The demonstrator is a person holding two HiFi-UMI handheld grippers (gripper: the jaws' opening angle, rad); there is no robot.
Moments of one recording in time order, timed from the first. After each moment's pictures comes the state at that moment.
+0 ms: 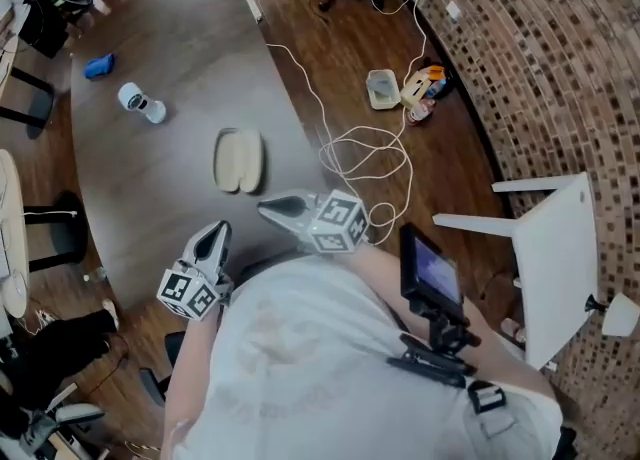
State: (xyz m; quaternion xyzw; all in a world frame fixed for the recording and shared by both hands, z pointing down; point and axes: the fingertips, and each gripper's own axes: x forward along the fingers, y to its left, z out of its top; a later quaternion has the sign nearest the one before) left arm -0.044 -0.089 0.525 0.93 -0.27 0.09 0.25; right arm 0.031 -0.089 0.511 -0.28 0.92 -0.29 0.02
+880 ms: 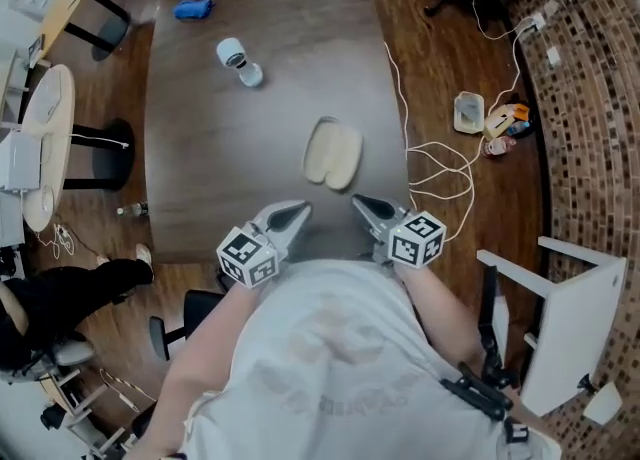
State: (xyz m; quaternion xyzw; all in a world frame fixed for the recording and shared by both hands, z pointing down) left arm -0.034 -0.116 0.543 0.93 -0.23 0.13 0.26; right arm 0.049 -0.116 0.580 -0.36 0.85 -0.39 0.01
